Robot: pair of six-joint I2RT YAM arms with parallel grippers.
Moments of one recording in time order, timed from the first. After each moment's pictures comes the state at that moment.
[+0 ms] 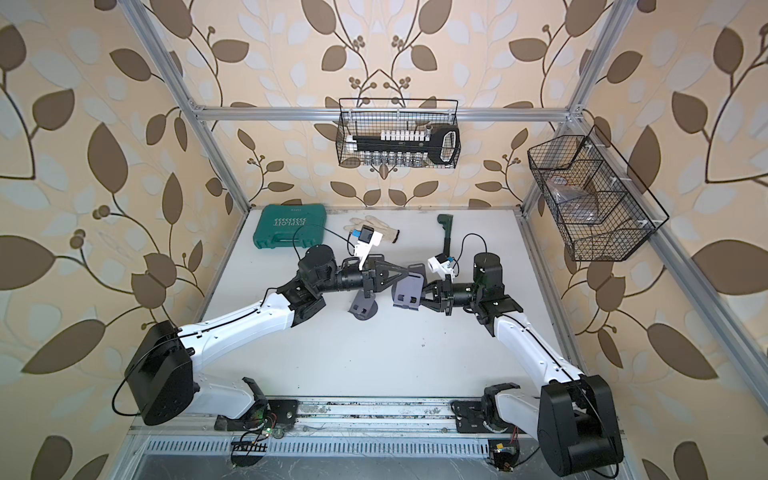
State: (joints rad) left arm -0.75 1.39 0.95 0.50 0.71 -0.64; right arm 0.14 1.15 0.64 0.07 -1.34 1.09
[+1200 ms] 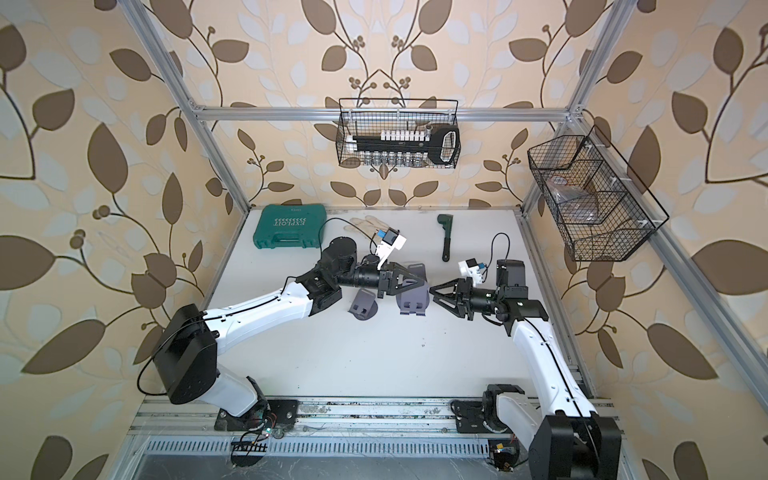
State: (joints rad) left arm -0.77 1.56 1.09 0.41 0.85 -0.64; right arm -0.09 0.99 0.73 -0.57 -1.09 0.74
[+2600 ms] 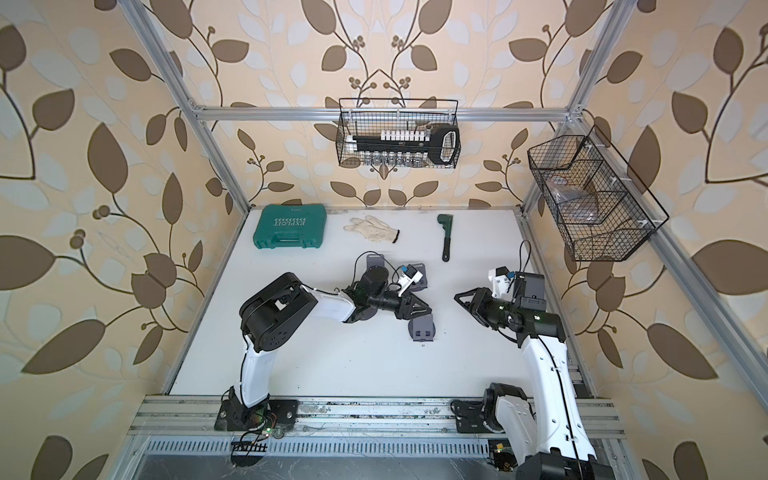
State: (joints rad) left arm -0.78 2.06 1.05 0.62 0.79 -0.49; right arm -0.20 0.87 0.74 -0.79 -0.71 0.53
